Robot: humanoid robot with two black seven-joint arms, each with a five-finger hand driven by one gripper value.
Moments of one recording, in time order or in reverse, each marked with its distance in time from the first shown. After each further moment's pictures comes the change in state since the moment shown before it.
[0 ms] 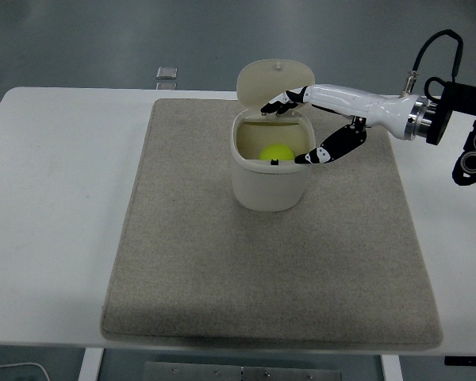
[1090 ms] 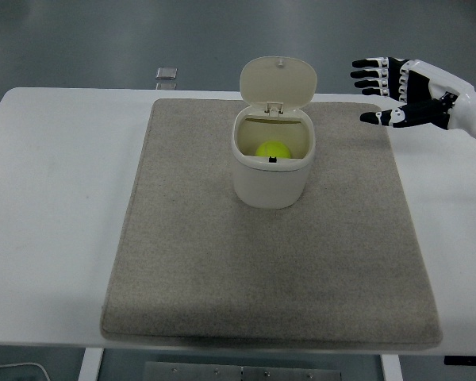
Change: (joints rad) left arm -0.001 0.000 0.000 0.000 0.000 0.000 0.000; right arm -0.116 -0.108 0.000 -0.197 0.805 0.124 0.032
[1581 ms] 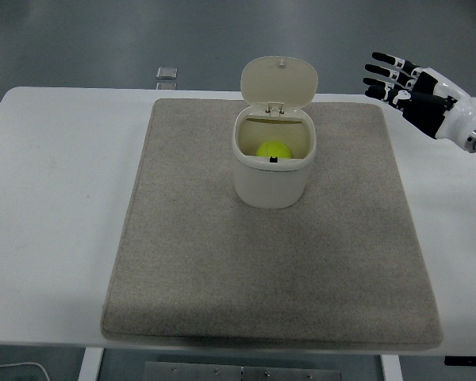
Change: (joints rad) left arm 0.000 0.000 0.000 0.000 0.000 0.000 0.000; right arm -0.064 0.076 0.001 -0.063 0.511 -0.040 -0.108
